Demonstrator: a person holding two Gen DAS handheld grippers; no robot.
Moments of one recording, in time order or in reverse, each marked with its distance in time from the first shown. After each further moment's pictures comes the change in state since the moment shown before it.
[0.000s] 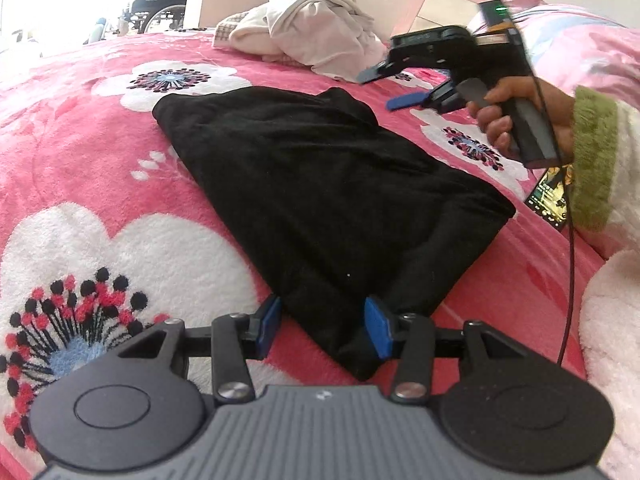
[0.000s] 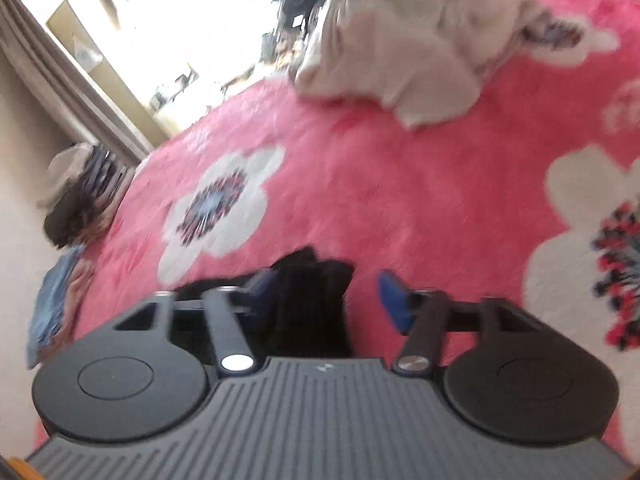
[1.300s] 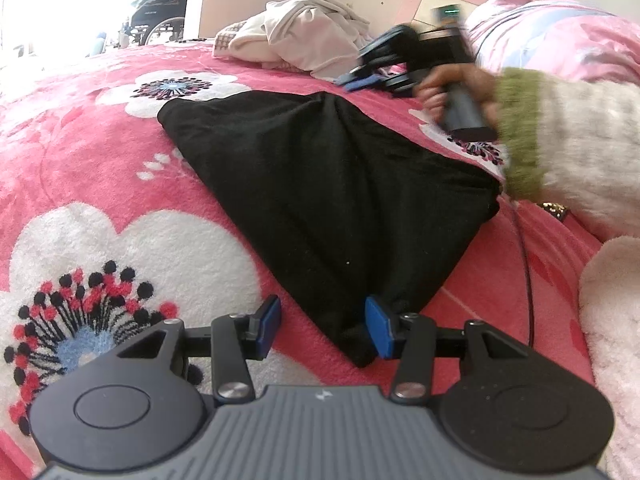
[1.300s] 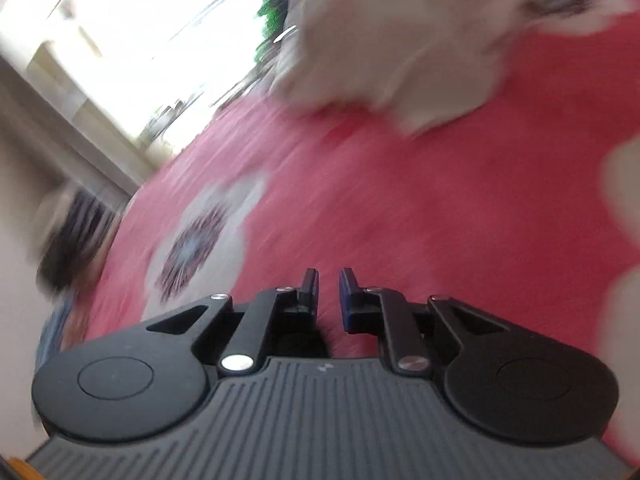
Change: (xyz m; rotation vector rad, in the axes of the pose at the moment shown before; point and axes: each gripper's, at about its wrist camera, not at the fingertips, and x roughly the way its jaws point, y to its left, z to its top) left arm -0.009 -0.005 -0.010 0.013 -0.022 0.021; right arm 0.023 -0.006 0.018 0.120 -0.136 0.017
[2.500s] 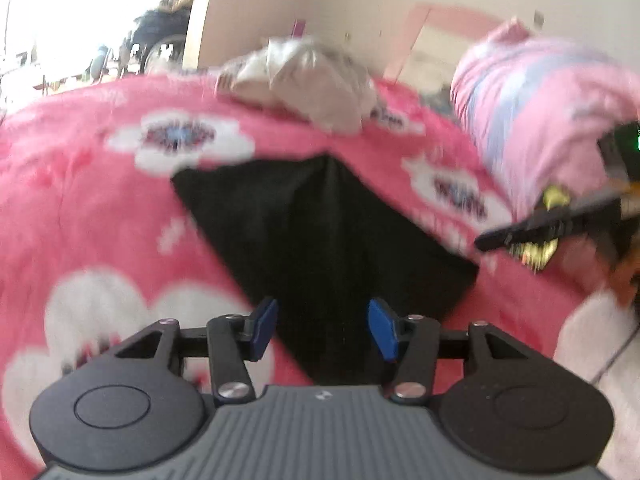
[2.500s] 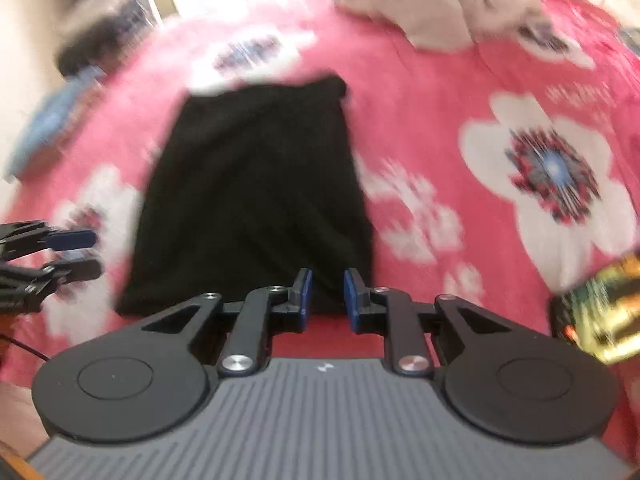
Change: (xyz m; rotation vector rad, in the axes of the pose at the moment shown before) left arm -0.029 0.012 0.066 -0.015 -0.093 -0.045; right arm -0.175 0.075 -0.137 -0.463 0.262 -0.161
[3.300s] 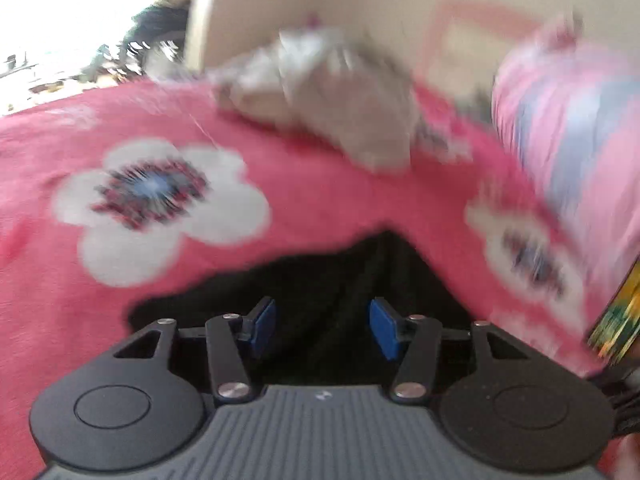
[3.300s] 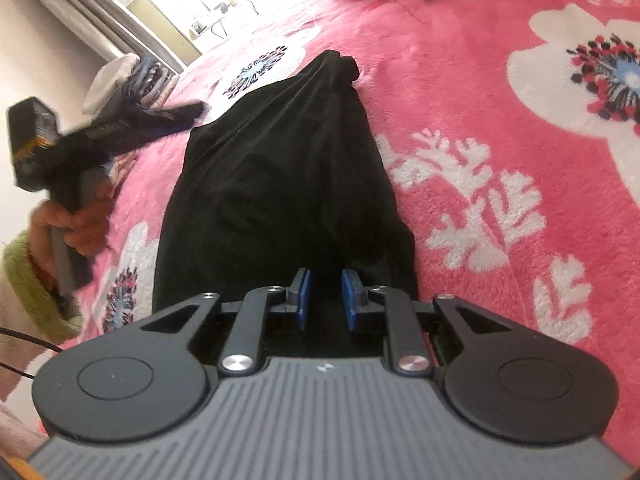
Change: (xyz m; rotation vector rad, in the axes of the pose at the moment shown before) left arm 0.171 0.034 0.089 0.048 0.114 0.099; right arm 0.077 -0.057 -0.021 0.275 -0.006 0.277
